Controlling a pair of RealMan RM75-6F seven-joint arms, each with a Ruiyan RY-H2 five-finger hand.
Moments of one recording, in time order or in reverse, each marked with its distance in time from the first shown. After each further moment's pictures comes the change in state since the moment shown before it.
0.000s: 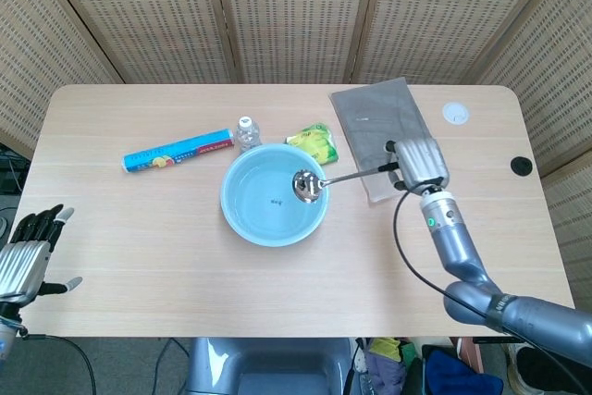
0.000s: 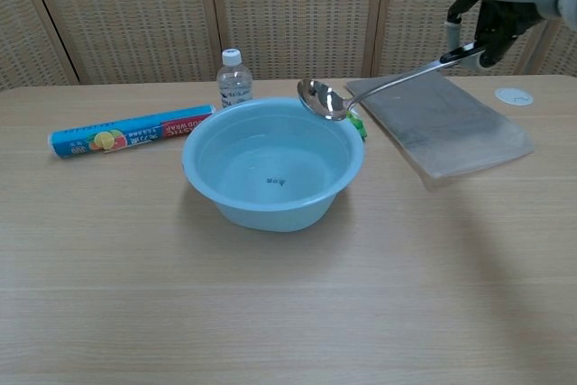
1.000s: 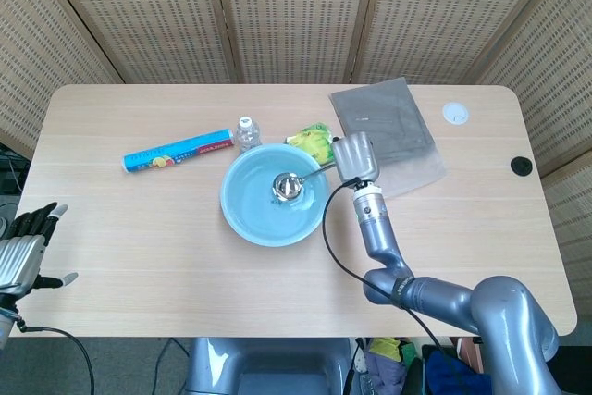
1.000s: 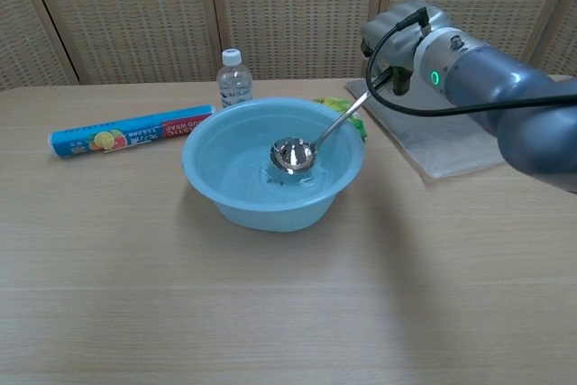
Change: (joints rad) left arm -0.032 0.005 -0.020 0.036 -0.085 -0.071 -0.040; right arm 0.227 -0.458 -0.093 0.517 -0.020 0.113 -0.329
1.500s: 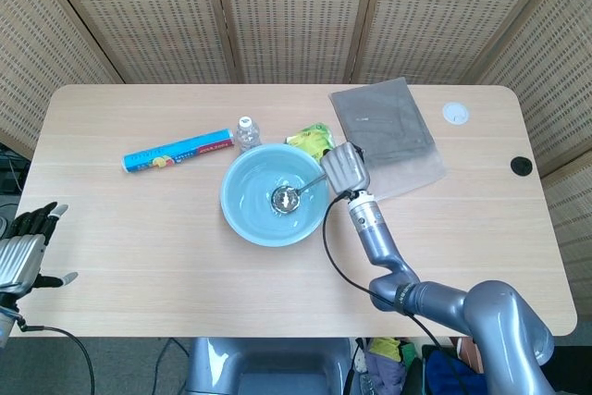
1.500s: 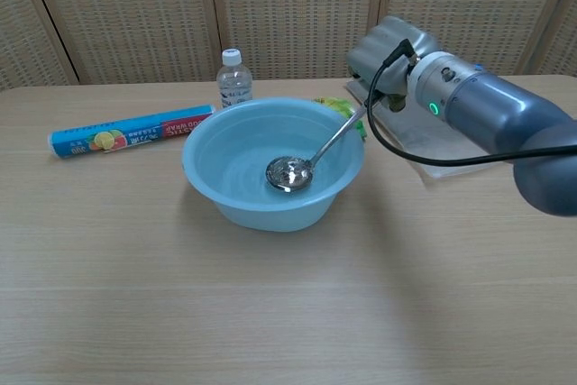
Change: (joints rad) left arm -0.006 -0.005 0.000 0.002 -0.011 -0.003 0.010; right arm -0.024 -0.021 -0.074 0.052 -0.161 -0.043 -0.055
